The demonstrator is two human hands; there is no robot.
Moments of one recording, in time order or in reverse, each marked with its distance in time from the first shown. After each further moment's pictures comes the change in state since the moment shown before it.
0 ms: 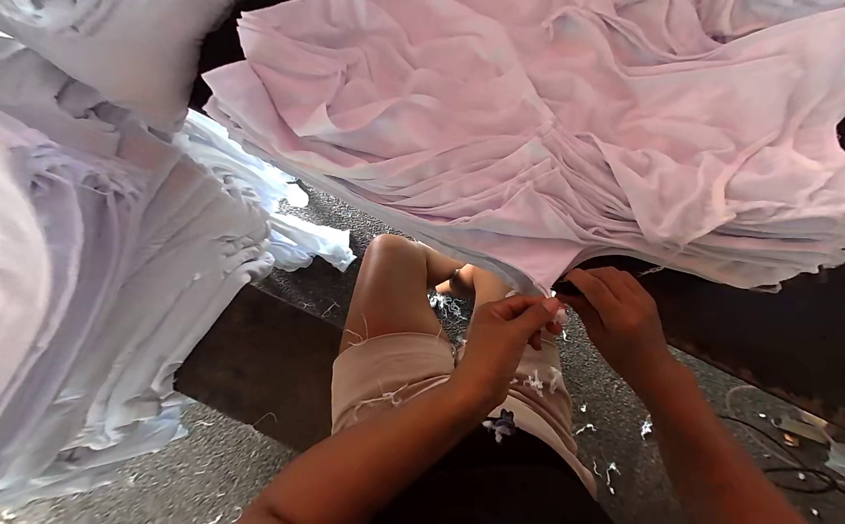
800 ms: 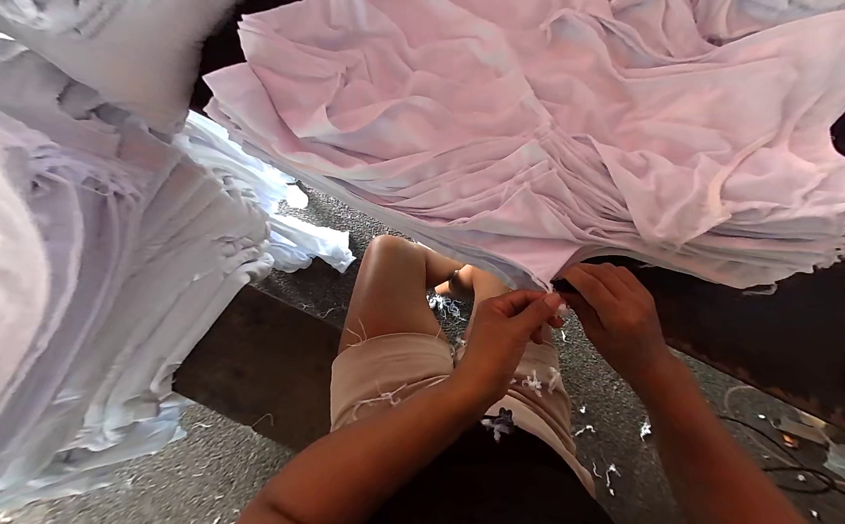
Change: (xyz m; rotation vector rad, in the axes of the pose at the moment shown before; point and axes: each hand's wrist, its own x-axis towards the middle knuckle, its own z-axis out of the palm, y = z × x) left_hand 0.005 -0.001 0.002 0.024 -0.022 0.055; right_hand 0.006 -0.001 -0.002 0.016 0.011 -0.031
